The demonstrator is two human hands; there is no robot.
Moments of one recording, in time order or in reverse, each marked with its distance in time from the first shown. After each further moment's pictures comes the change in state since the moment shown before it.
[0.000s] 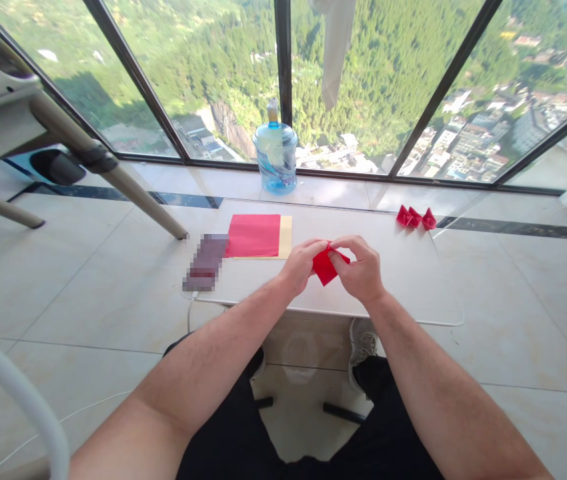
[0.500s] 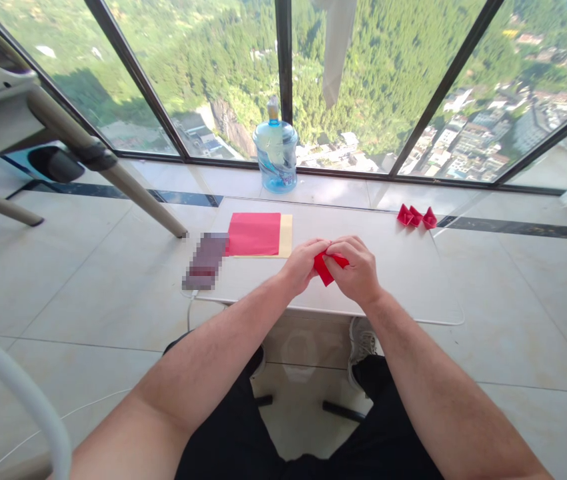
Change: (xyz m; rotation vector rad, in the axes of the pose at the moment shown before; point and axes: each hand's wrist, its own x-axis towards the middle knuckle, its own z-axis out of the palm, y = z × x) left_hand 0.000 0.001 0.004 -0.092 -0.047 -0.052; right_hand -0.003 0.002 0.003 -0.076 -0.056 -0.161
